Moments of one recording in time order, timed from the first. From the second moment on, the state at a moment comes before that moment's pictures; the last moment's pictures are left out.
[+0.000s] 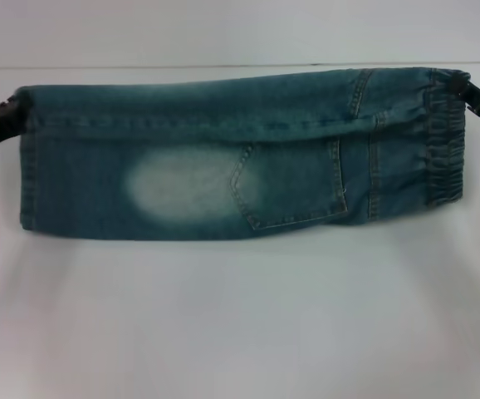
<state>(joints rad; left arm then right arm) -0.52 -2.16 0.36 0.60 1.77 1.00 -1.46 0.54 2.09 -0.40 -0.34 -1.55 -1.10 1.48</state>
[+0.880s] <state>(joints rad) -0.53 -2.16 0.37 0.58 1.76 1.01 -1.36 0.51 2.07 -0.45 -0.40 -1.57 -1.05 1.45</state>
